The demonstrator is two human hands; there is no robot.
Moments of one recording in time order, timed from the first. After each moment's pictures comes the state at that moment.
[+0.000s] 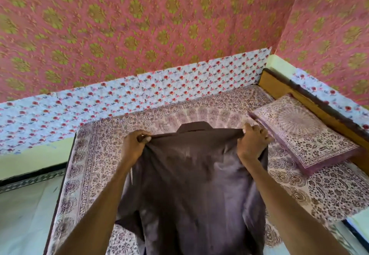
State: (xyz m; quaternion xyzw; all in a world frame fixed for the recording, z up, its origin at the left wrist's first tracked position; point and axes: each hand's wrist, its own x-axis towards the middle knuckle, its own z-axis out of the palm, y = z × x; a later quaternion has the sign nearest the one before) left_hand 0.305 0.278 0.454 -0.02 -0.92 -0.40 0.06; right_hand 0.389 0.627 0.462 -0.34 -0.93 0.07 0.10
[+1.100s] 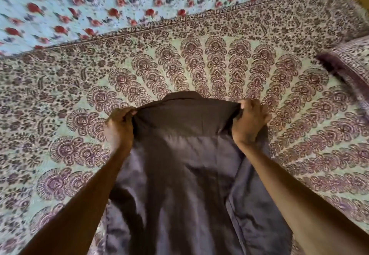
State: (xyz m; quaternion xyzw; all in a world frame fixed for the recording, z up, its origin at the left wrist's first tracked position) left_hand -0.065 0.370 -0.019 0.09 -0.94 -0.30 0.11; right_hand -0.004 0.691 -0.022 -0.30 -0.94 0.11 0.12
